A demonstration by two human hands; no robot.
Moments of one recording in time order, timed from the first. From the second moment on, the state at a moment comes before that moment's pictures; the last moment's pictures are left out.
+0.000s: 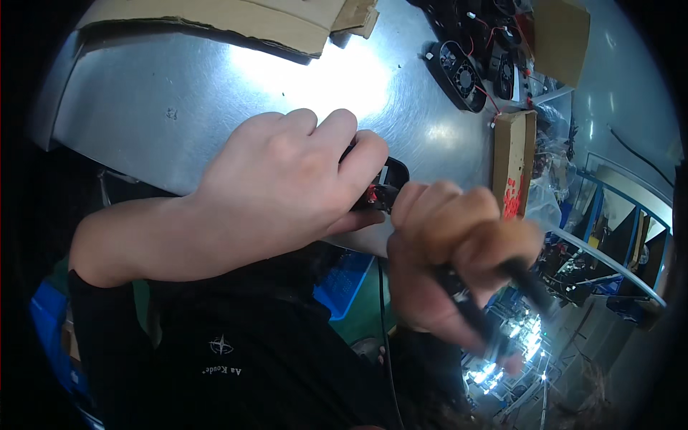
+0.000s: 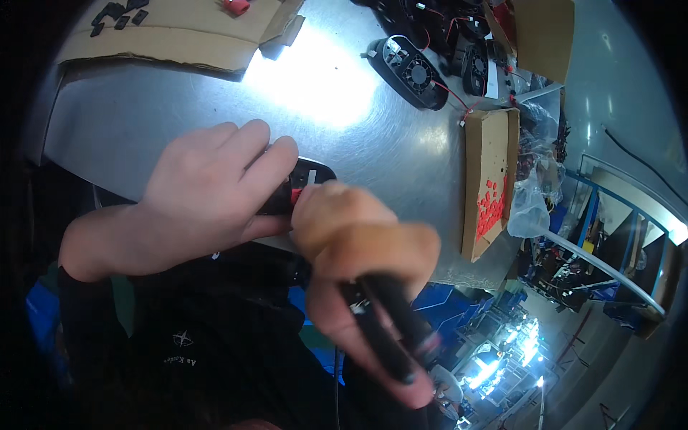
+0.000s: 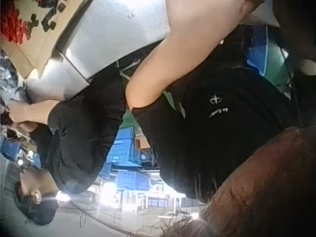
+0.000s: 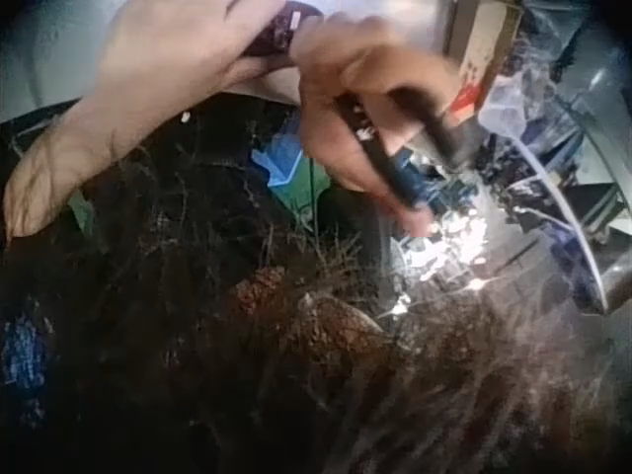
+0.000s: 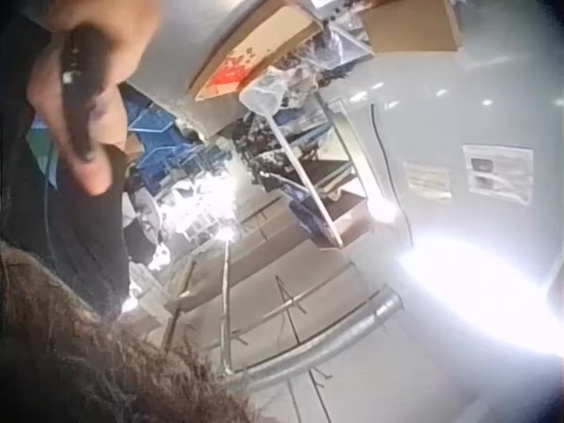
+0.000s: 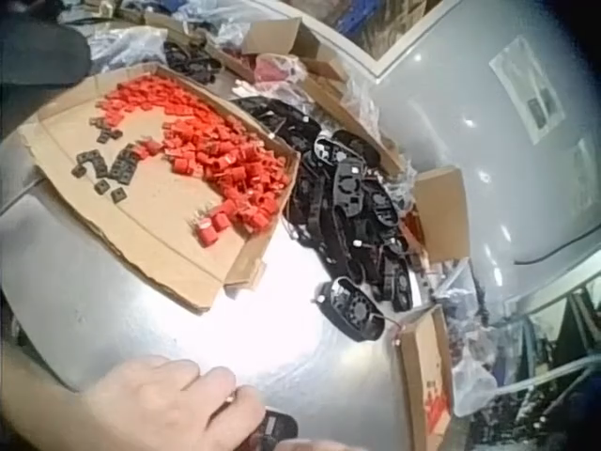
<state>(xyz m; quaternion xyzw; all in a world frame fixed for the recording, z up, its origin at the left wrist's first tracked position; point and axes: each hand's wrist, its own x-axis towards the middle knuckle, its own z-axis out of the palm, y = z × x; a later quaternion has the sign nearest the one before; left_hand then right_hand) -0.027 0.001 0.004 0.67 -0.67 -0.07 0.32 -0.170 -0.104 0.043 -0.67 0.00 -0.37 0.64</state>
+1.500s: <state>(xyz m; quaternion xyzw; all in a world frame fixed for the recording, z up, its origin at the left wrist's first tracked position) -0.037 0.000 0.006 0.71 -0.63 -0.03 0.31 -0.170 -0.095 0.048 -0.69 0.06 -0.39 0.61</state>
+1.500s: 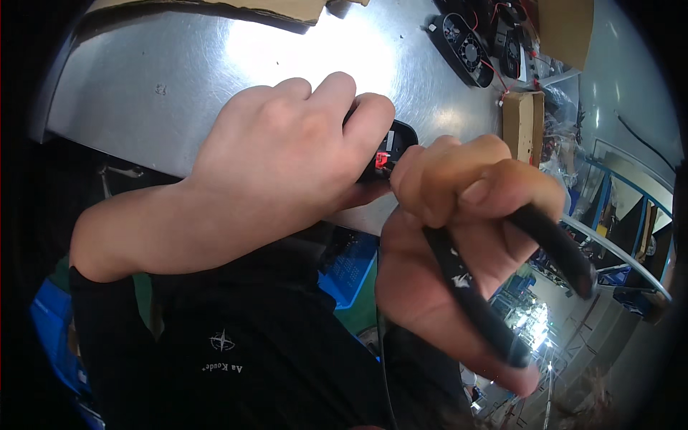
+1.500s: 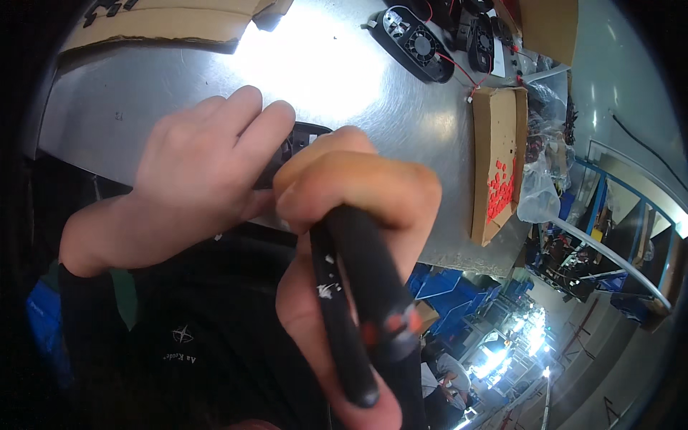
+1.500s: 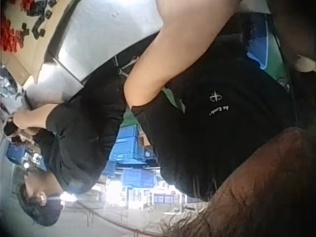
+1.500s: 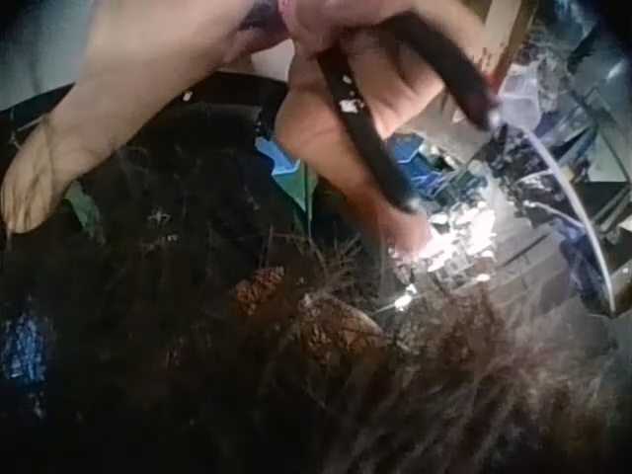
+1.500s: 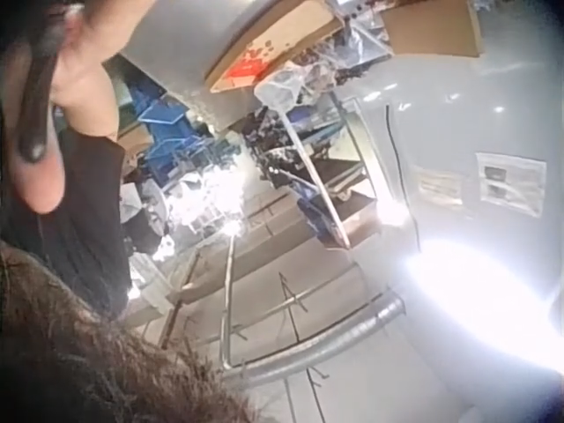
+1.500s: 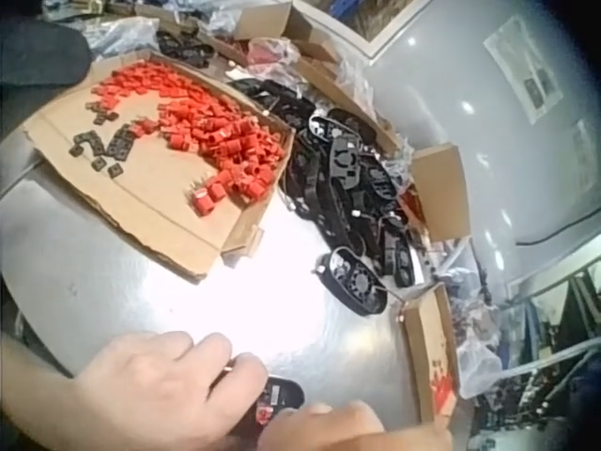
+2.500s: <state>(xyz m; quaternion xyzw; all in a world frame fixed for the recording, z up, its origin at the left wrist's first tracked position) -0.028 -0.012 0.002 0.66 -0.66 0.06 0.36 -0.146 -0.179 0.048 -0.68 -0.06 0.06 0.73</state>
